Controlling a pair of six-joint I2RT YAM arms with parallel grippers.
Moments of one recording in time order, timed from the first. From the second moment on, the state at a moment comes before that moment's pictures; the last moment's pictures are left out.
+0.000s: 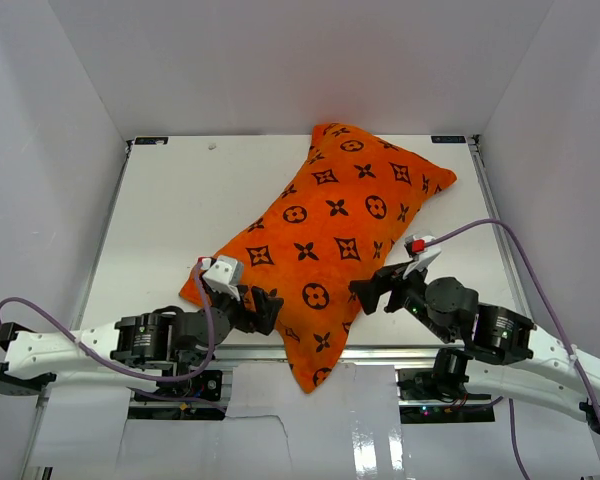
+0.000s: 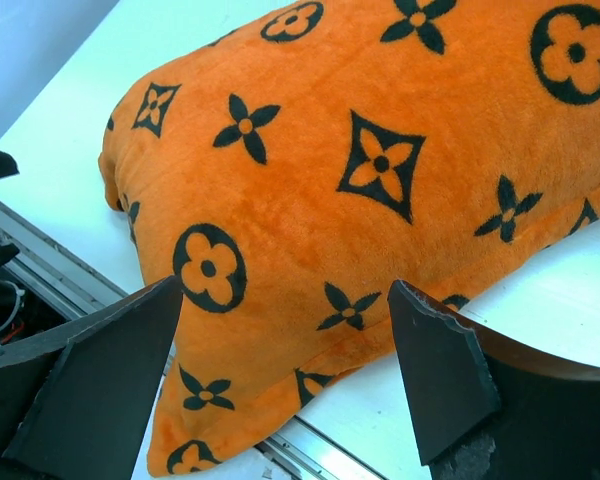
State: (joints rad) left arm -1.50 0.63 0.73 -0.53 -0.88 -0.66; right arm 1.22 0.54 0.71 -0.46 0.52 0.43
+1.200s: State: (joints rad) left arm -0.57 0.98 0.75 -0.41 -0.53 -0.69; right arm 1.22 0.49 0.60 -0.31 0.51 0.41
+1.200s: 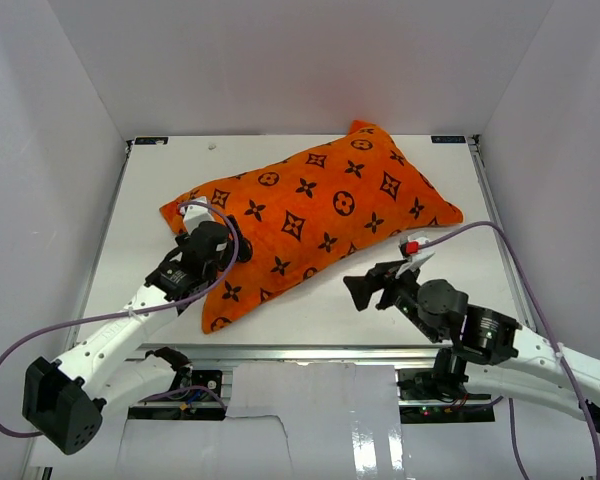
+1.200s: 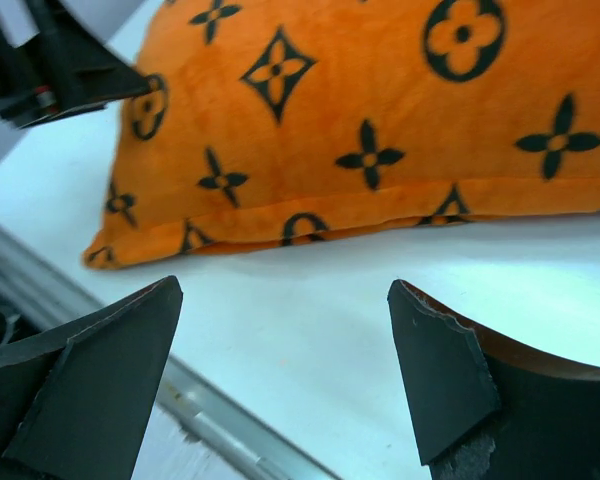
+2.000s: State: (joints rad) left arm -0.57 0.94 0.49 -0.23 -0.24 -0.70; right arm -0.07 1.19 0.66 0.10 -0.26 0.63
